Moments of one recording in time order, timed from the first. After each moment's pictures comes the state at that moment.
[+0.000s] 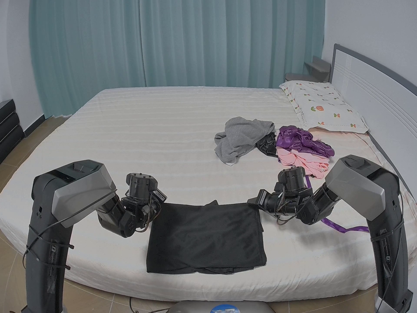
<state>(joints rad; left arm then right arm) -0.30 2.50 -1.12 -0.81 0.21 -1.01 0.34 2.57 -1.29 -0.66 0.28 0.74</state>
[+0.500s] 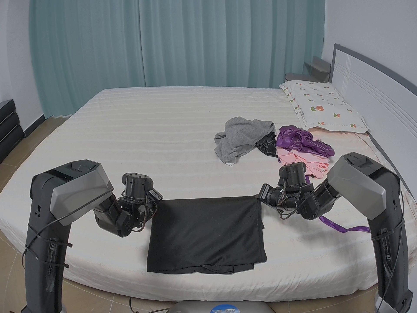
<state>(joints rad) -0.28 2.51 -1.11 -0.83 0.21 -1.00 0.32 2.57 -1.34 -0.62 0.16 0.72</state>
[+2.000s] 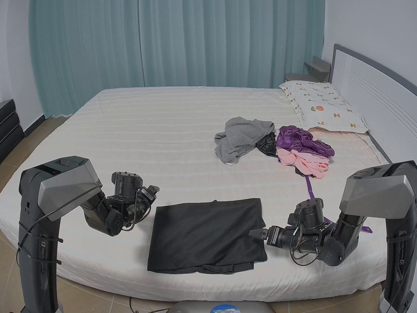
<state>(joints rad) -0.24 2.44 -1.02 -0.83 0.09 -1.03 0.44 2.36 -0.61 -1.08 0.18 0.69</state>
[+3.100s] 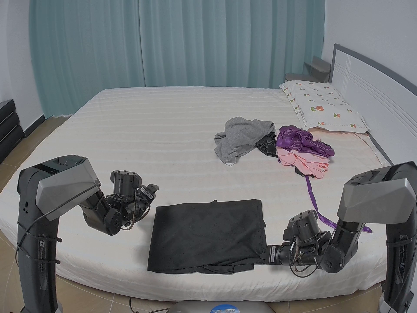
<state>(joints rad) -0.23 2.43 -1.02 -0.83 0.09 -1.02 0.50 2.35 -0.55 -0.94 0.17 0.59</state>
